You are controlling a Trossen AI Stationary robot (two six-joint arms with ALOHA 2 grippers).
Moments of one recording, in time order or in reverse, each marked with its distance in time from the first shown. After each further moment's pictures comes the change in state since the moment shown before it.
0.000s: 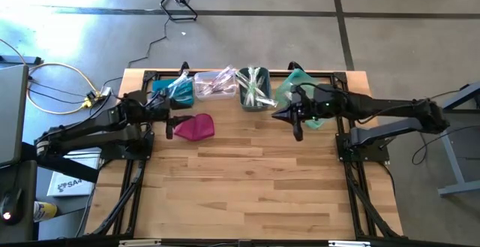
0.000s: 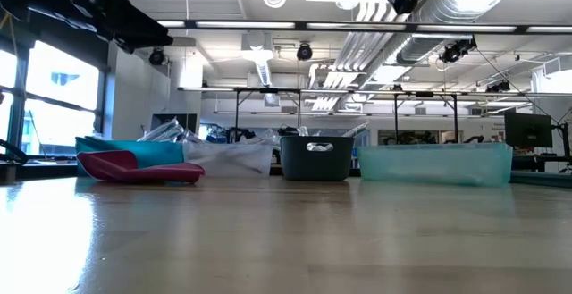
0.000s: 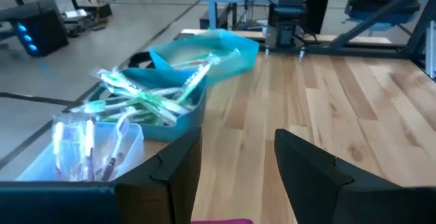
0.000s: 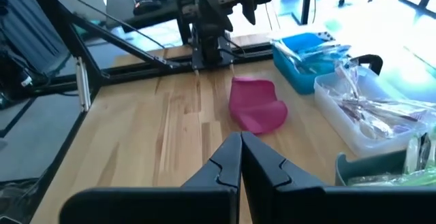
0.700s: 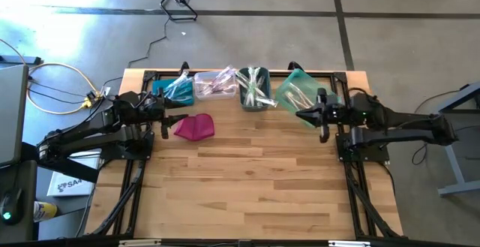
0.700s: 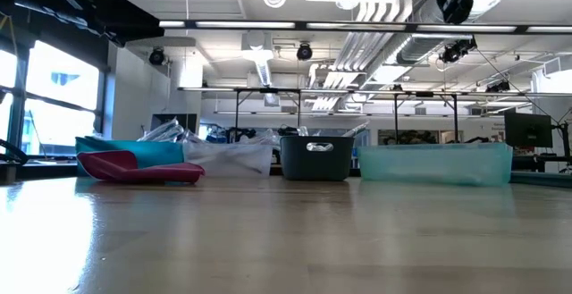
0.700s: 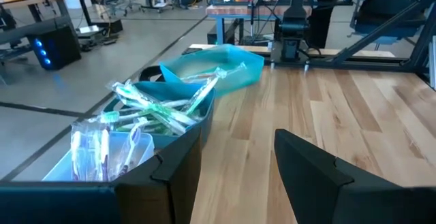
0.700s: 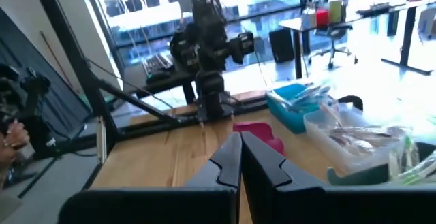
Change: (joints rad) left arm 0.000 -0.108 -0.001 -0.050 -0.029 0.000; right arm 0.000 -0.464 -0.374 0.214 0.043 0.082
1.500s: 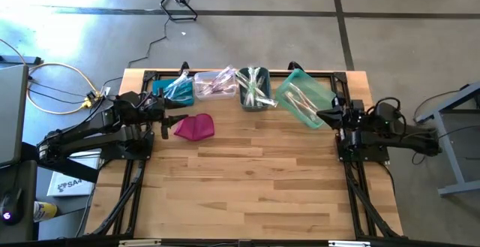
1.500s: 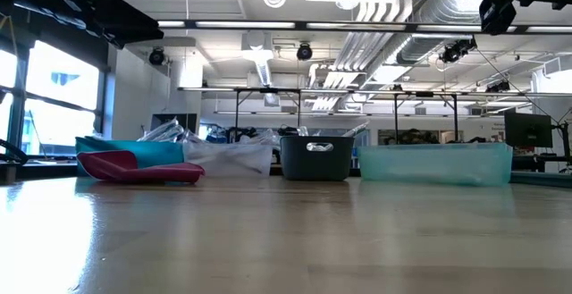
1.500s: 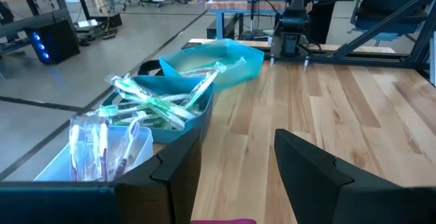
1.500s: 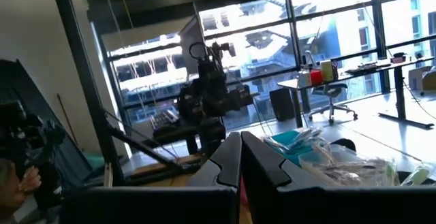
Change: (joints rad) left arm 0.000 0.000 0.000 -0.018 -0.001 -0.005; right arm 0.000 -0.487 -0.237 -0.005 0.046 0.009
